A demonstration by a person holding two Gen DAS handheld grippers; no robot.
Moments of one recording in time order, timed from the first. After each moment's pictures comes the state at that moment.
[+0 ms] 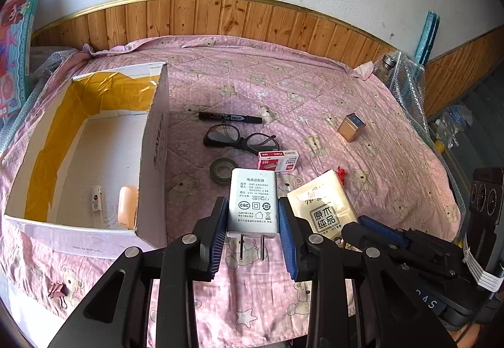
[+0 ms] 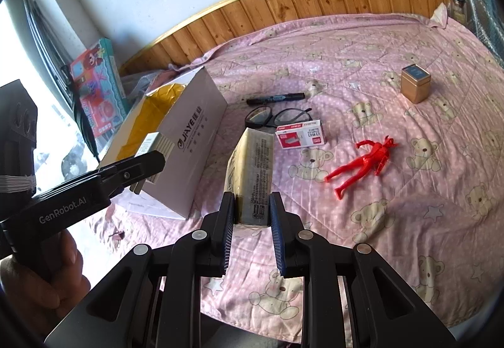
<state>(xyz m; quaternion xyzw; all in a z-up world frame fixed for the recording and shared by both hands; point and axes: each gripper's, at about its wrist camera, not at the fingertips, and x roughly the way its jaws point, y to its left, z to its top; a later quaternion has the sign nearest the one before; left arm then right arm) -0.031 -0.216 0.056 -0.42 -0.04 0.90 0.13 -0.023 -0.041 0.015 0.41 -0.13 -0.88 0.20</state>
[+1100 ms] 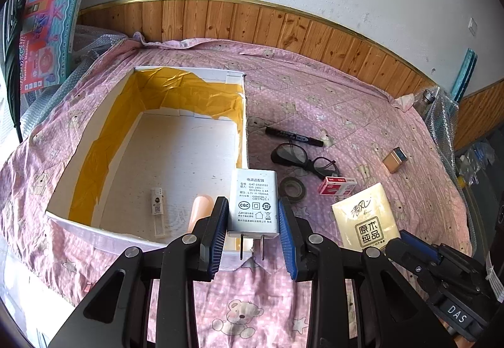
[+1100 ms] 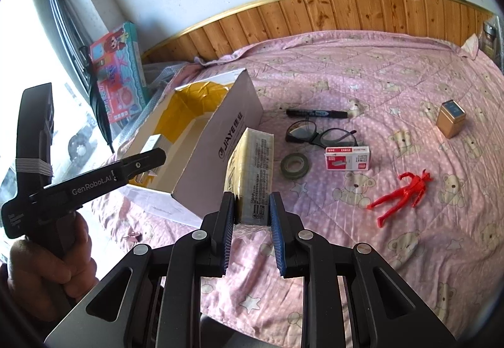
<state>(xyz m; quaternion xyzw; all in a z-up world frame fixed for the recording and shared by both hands) -0.044 -0.305 0.062 -0.41 -0.09 0.91 0.04 -0.036 -0.102 0.044 0.40 -0.09 -0.88 0.24</state>
